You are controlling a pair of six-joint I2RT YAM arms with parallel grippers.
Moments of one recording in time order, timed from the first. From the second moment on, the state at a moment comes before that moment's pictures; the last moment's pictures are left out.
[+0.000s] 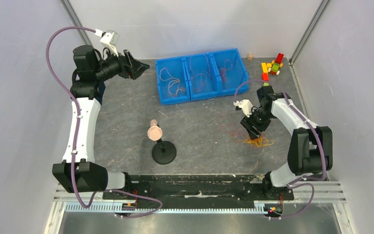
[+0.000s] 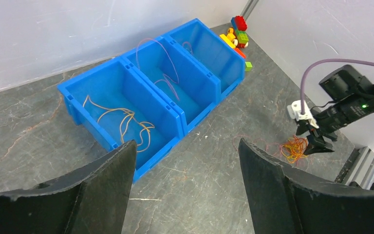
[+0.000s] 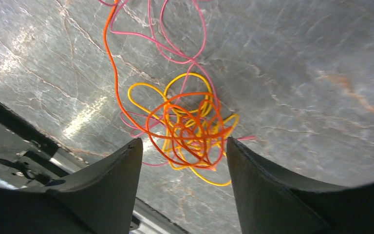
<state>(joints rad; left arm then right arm) 0.06 1.34 1.49 -0.36 0.79 -0.13 0.07 1.51 1.07 -0.99 -0.25 -0.77</state>
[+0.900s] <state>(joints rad) 0.06 1.32 1.47 -0.29 0.76 -0.13 0.05 1.32 1.49 -0.82 -0.76 -0.45</state>
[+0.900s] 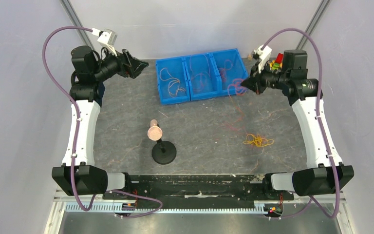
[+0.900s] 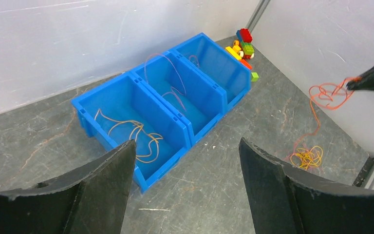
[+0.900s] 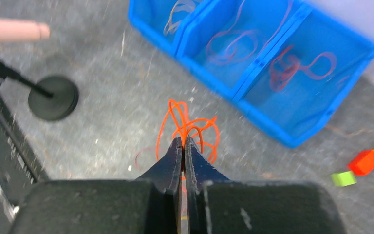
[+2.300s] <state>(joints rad) 0.06 1.36 1.47 -0.31 0.71 -0.12 0.06 2.05 1.76 -0.15 -0.42 -0.07</state>
